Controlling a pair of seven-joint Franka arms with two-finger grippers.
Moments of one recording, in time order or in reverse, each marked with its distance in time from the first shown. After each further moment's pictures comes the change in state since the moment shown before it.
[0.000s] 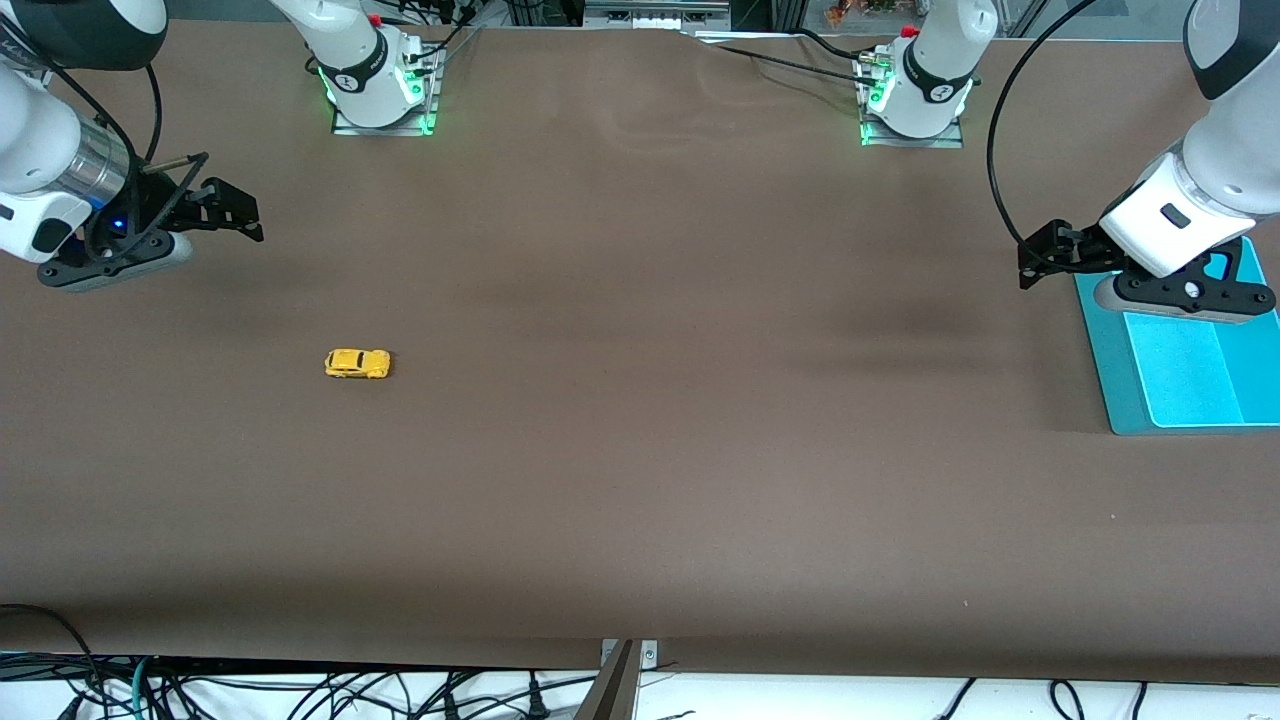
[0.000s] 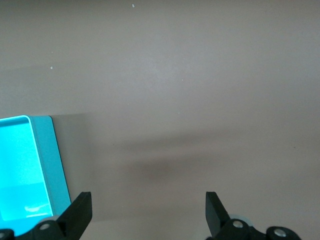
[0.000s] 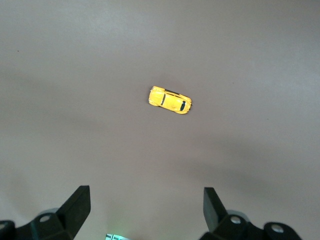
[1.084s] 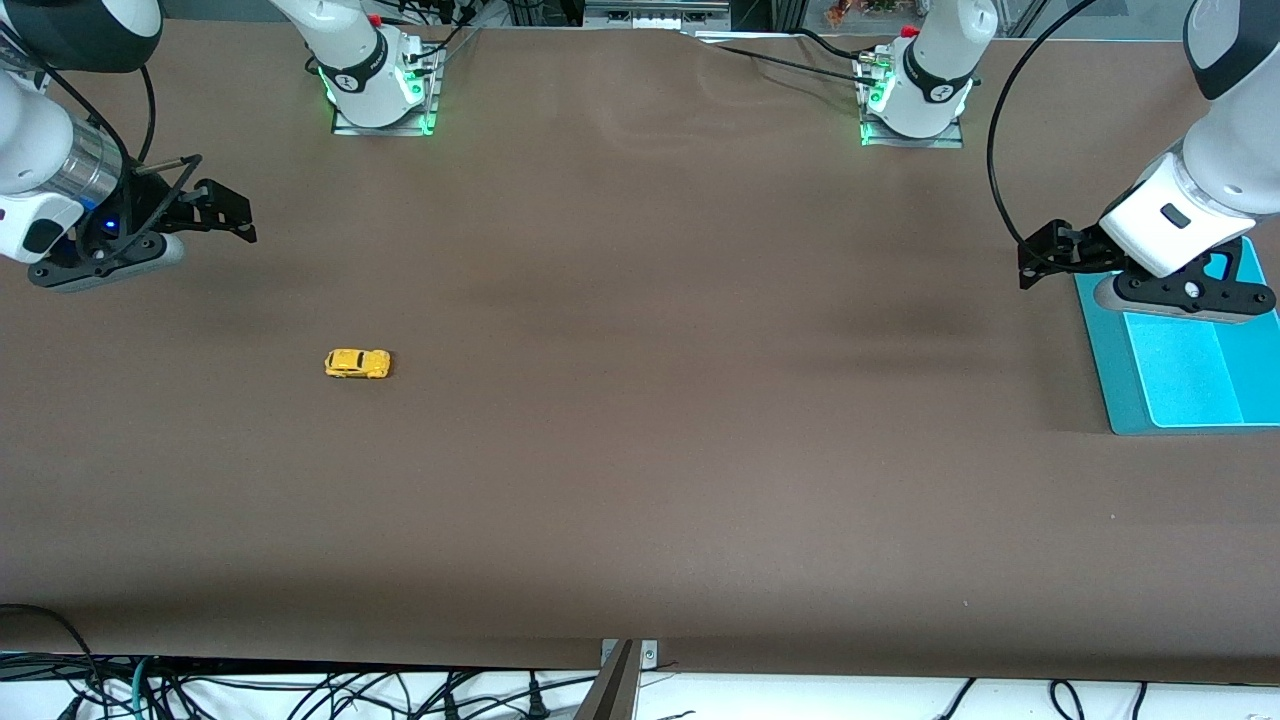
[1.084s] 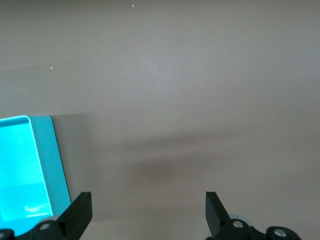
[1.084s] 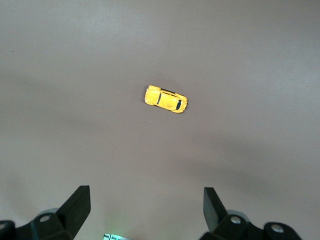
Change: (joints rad) left arm 0.000 0.000 0.000 0.000 0.000 0.000 0.000; right arm 0.001 0.001 -0.010 0.000 -0.004 0.000 0.000
